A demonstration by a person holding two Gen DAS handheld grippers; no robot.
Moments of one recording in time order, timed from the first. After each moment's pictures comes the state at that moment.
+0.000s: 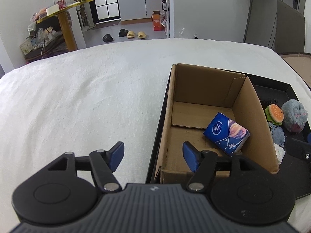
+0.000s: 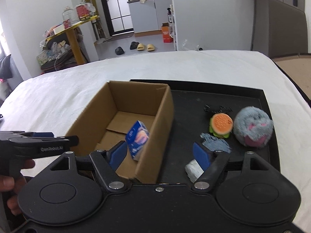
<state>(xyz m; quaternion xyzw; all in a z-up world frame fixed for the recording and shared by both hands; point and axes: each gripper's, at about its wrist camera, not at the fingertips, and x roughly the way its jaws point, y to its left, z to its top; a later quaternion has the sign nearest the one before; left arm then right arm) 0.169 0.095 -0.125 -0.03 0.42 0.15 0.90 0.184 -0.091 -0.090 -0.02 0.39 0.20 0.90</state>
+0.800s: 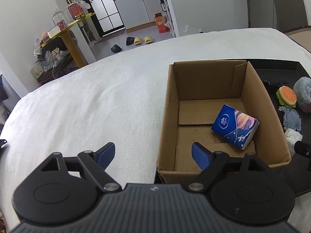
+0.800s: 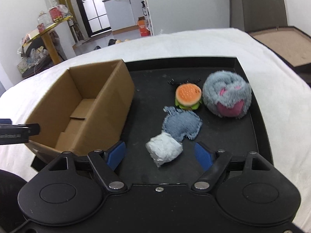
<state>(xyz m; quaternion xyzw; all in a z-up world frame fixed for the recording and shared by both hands) 0.177 0.063 -0.132 0.07 0.42 0.19 0.89 0.192 -0.138 -0.147 0.02 0.41 0.14 0.90</state>
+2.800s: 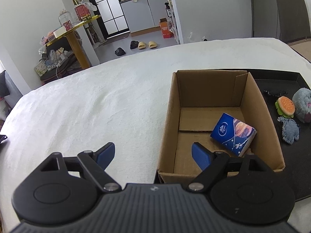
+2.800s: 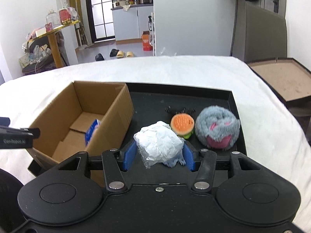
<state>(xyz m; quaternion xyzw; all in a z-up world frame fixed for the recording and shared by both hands) 0.167 0.059 -0.120 0.05 0.40 0.20 0.89 0.193 -0.135 -0.104 -0.04 0.35 0.15 0.92</state>
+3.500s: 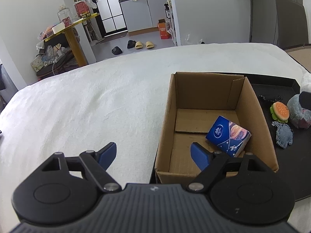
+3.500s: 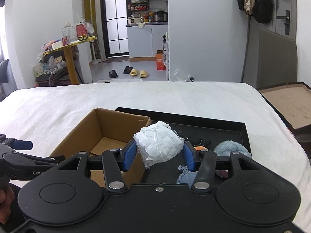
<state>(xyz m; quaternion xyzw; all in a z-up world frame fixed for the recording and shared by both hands) 0.162 0.064 -0.116 0.02 0.40 0.18 0.90 0.192 -0.109 -0.068 -0.05 0.30 0.19 0.93</state>
